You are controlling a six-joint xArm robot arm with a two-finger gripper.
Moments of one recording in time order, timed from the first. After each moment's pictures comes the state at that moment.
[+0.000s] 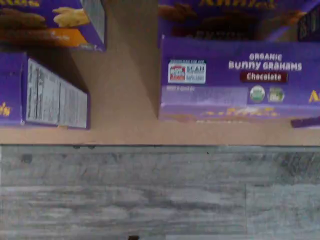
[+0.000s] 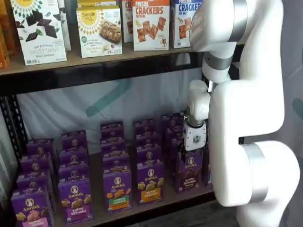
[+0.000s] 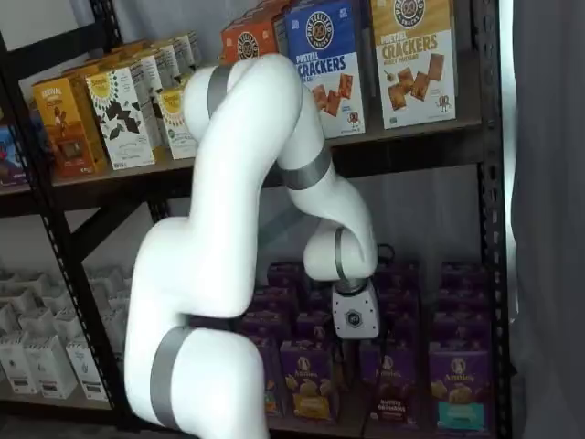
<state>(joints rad) -0.15 0.57 -0.94 -0.12 0.32 -0.03</state>
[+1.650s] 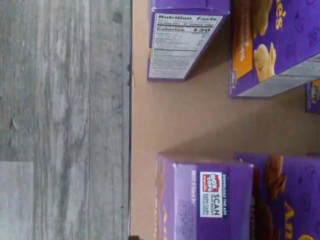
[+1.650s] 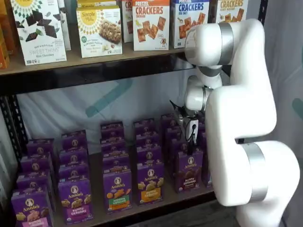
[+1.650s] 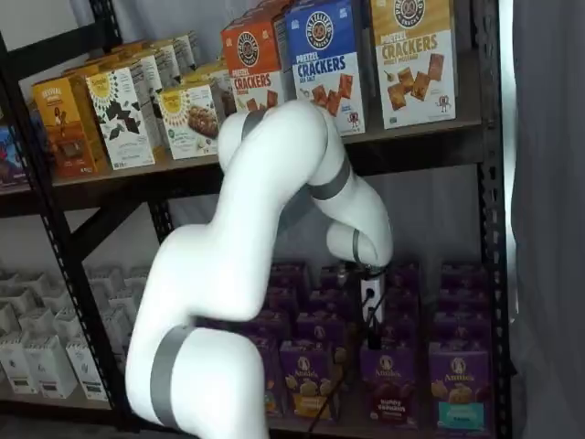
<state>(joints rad) -0.16 0.86 -1.41 0.13 0.49 -1.84</state>
